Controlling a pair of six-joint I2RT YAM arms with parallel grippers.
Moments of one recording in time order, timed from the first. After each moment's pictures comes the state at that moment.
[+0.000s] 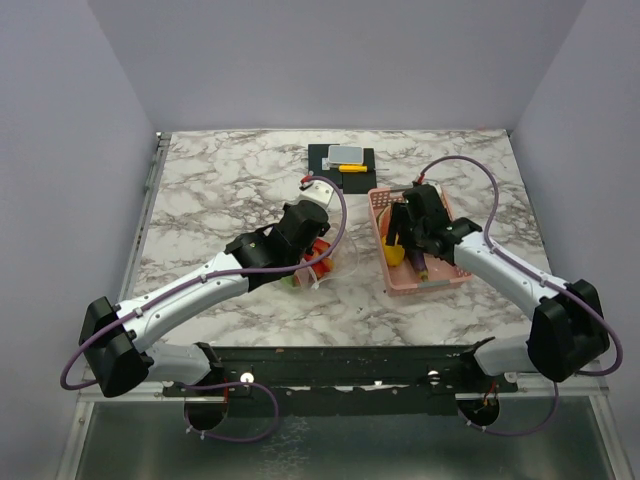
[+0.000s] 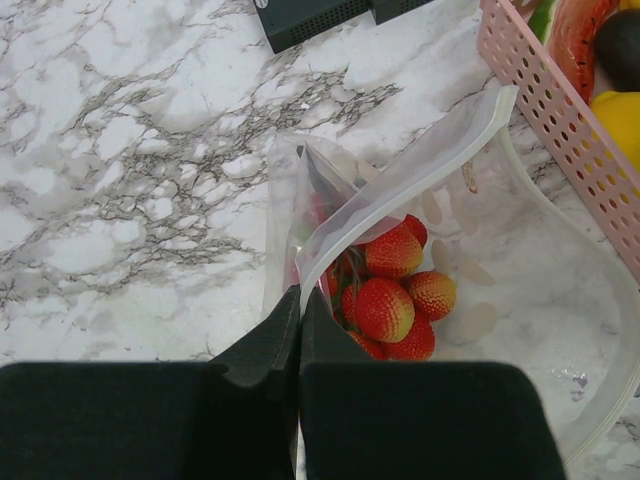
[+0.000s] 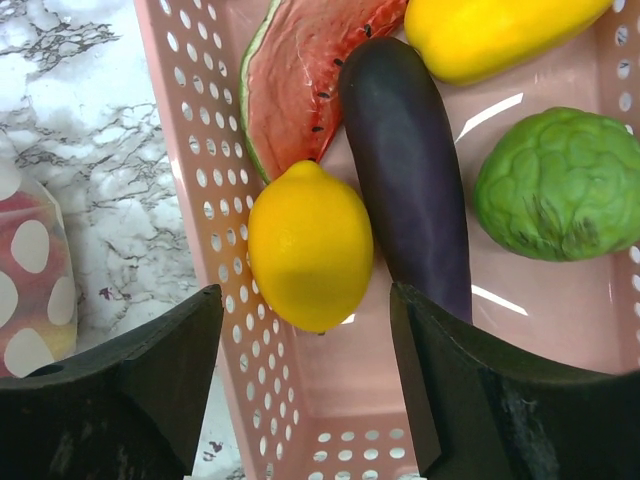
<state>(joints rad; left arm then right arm) -0.92 1.27 1.10 -0.47 -0.57 -0.19 0.49 1.35 0.94 -0.44 0.25 0.50</state>
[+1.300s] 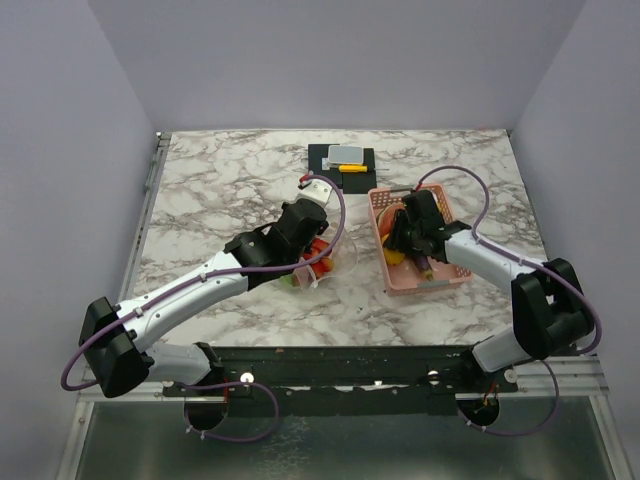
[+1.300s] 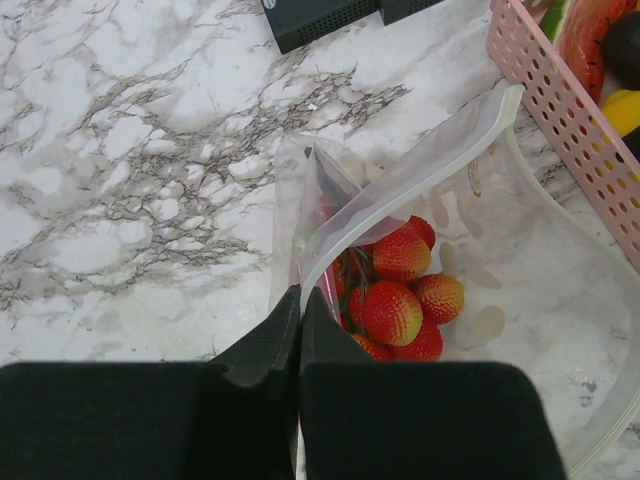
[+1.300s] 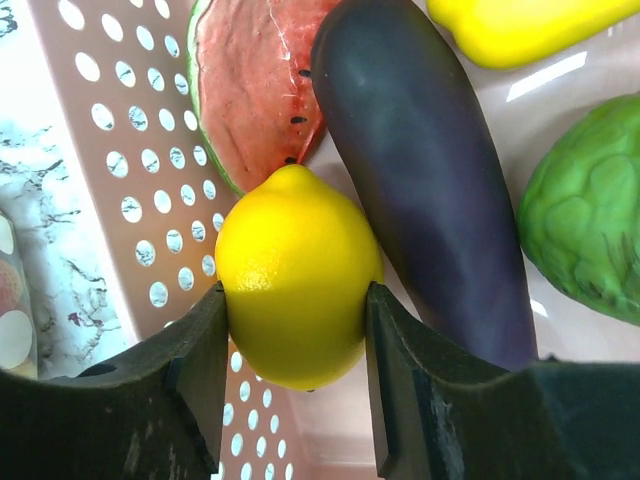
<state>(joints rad) -0.90 1.27 1.10 -0.47 -0.56 -0.18 0.43 1.50 0.87 -0.27 0.13 0.53</state>
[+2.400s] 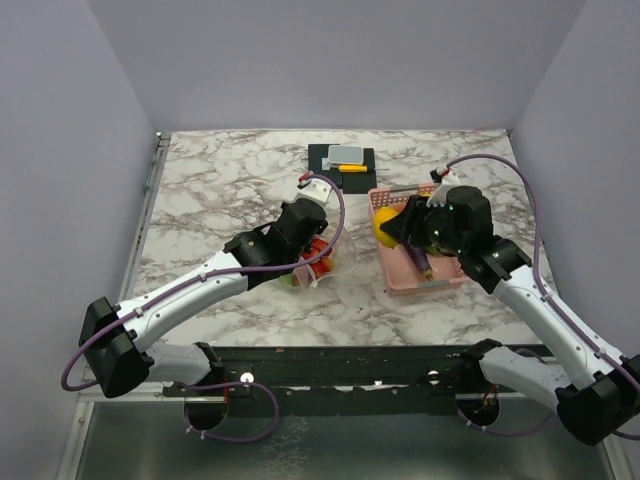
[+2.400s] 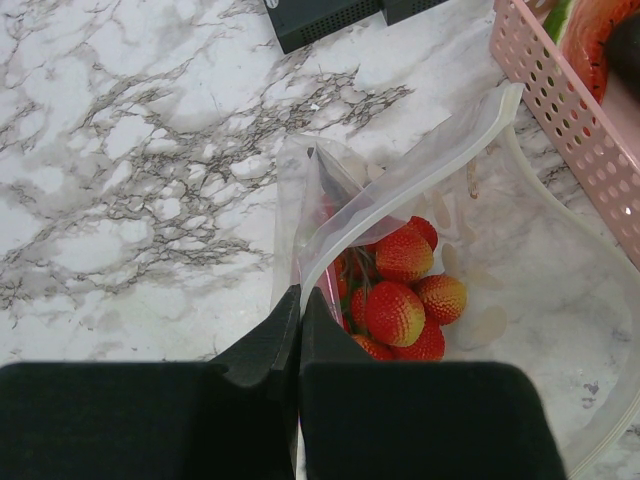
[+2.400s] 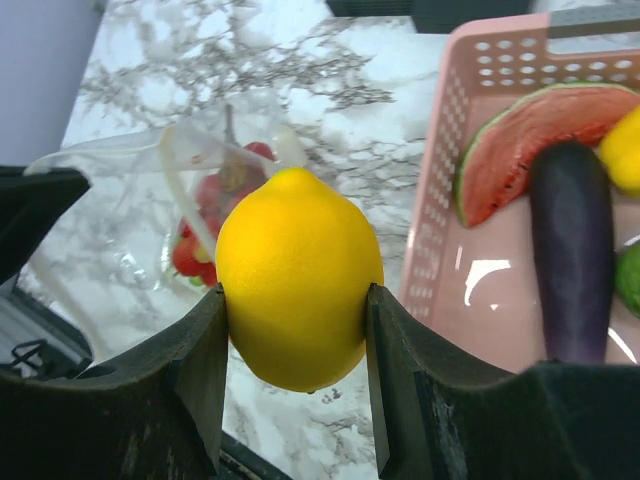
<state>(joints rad) -0.90 1.27 1.10 -0.47 -0.56 -0.18 0.46 1.02 0.91 -0.35 -0.12 0.44</state>
